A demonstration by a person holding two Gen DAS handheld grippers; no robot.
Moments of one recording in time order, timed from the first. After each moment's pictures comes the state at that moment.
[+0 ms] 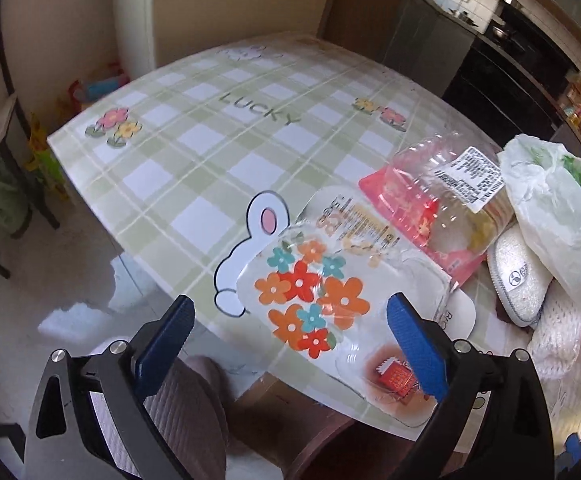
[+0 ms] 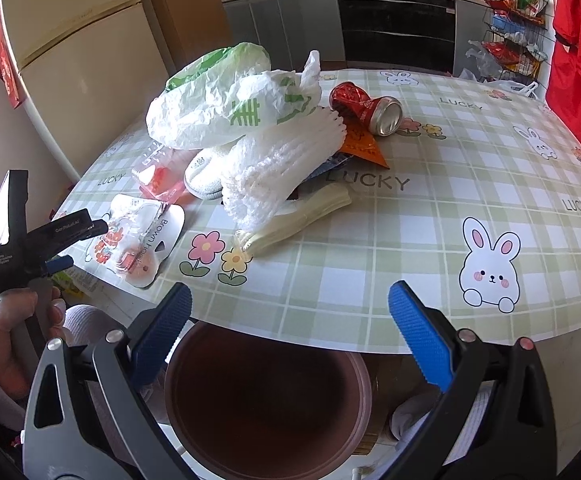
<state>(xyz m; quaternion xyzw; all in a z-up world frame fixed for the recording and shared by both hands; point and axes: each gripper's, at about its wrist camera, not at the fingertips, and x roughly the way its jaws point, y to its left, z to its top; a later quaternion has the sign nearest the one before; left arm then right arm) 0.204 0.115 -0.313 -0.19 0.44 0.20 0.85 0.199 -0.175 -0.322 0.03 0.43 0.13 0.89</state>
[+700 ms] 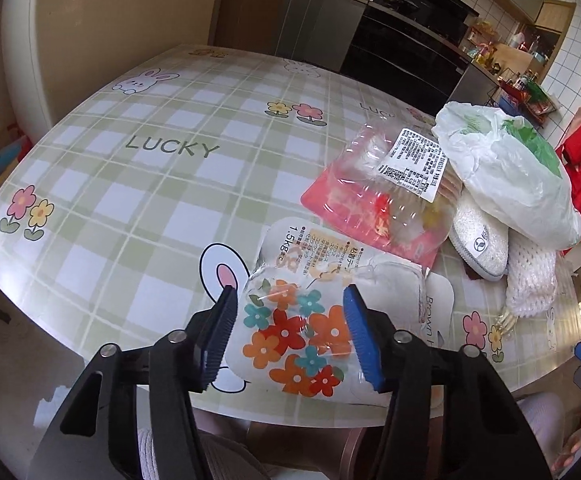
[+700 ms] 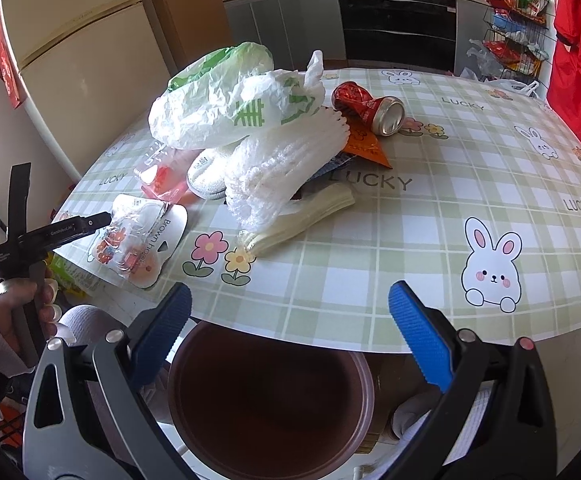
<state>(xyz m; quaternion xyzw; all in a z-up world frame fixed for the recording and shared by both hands) 0.230 0.145 -0.321 -0.14 0.45 0.01 0.88 0.200 -0.172 -0.321 0.03 0.43 0.13 0.89</state>
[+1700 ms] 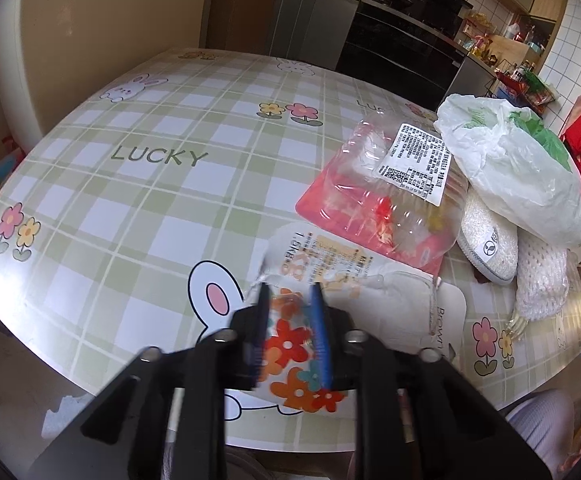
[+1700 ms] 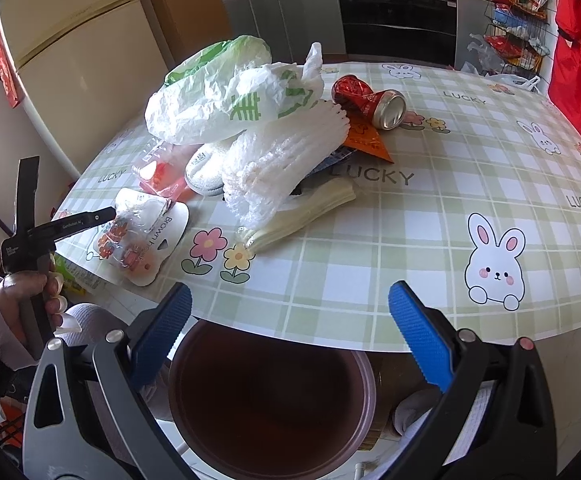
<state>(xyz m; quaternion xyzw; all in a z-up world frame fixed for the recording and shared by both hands) 0.242 0.139 -0.323 -0.12 0.44 0.01 0.89 0.203 -0.172 -0.324 0.03 0.44 0.13 0.89</state>
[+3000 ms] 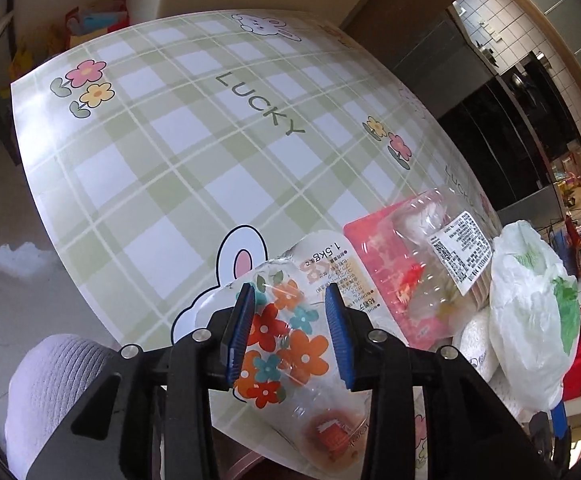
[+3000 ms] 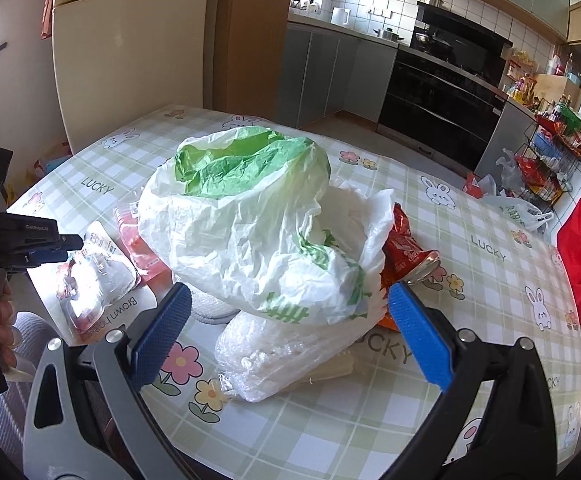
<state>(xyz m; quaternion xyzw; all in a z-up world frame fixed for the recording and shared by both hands) 0.240 0.164 -0.324 -0.36 0.45 0.18 0.80 0.296 -0.106 -0.283 -0.14 0.35 0.16 0.91</state>
